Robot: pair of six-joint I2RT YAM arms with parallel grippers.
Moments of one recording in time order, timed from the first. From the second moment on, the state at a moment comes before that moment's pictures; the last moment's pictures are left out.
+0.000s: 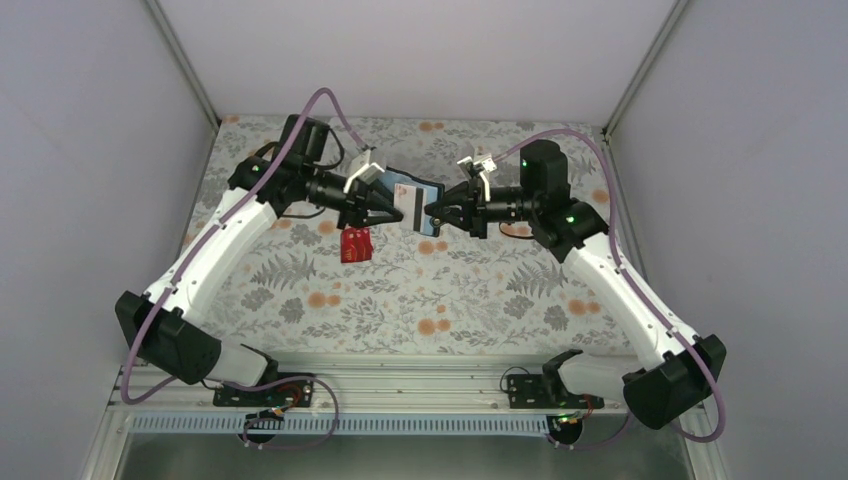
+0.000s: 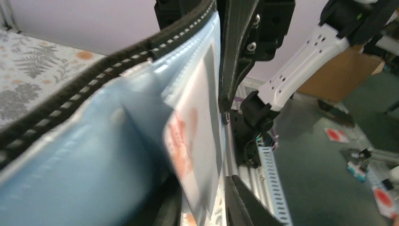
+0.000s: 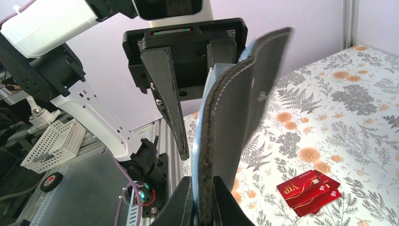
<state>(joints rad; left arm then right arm) -0.43 1.42 1.48 -0.87 1.11 0.42 0.48 1.21 1.20 -0.35 -1.00 0.06</state>
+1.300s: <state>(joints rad) -0.37 1.37 1.47 -0.96 1.20 0.54 0.49 1.22 1.19 -0.34 -1.02 0.03</state>
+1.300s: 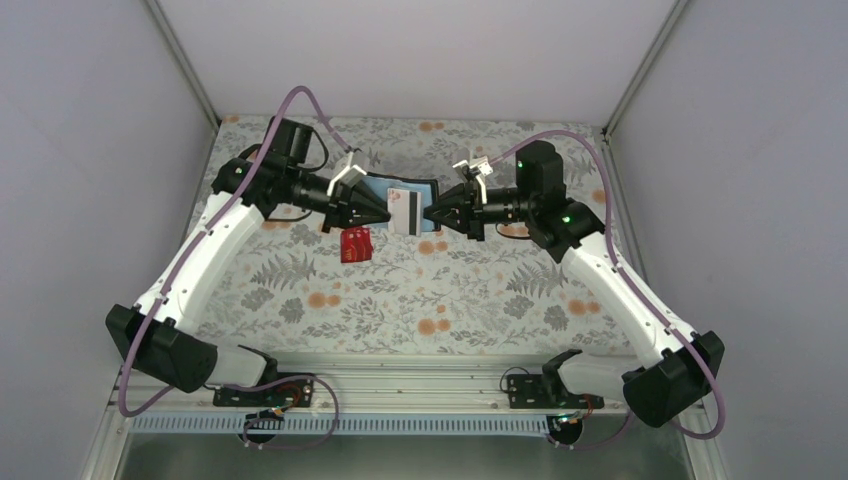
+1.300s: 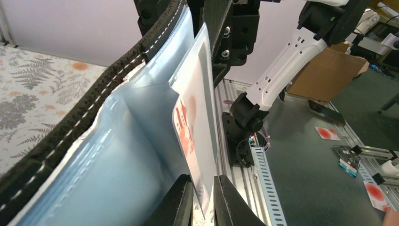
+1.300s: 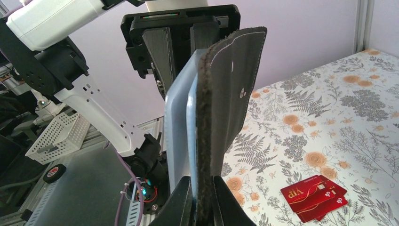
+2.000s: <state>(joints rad) -0.28 1.37 1.45 -0.98 1.23 0.56 0.48 1.21 1.19 -0.34 -1.01 0.01</state>
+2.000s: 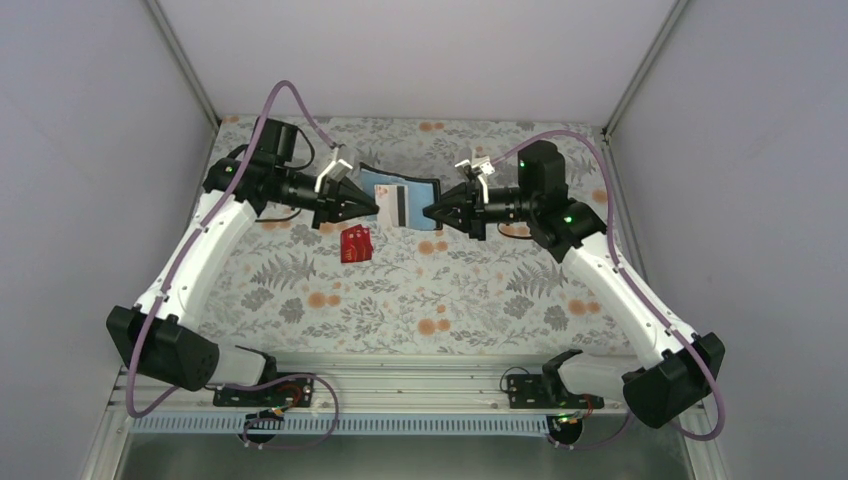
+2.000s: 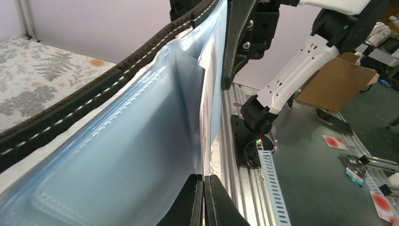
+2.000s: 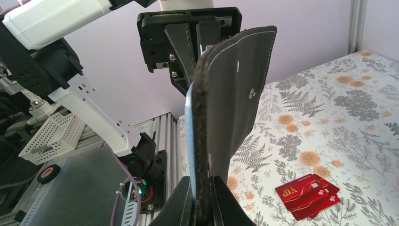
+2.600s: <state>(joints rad) -0.33 1.39 1.45 -0.97 1.30 0.57 0.48 1.21 1.19 -0.36 -1.05 0.01</state>
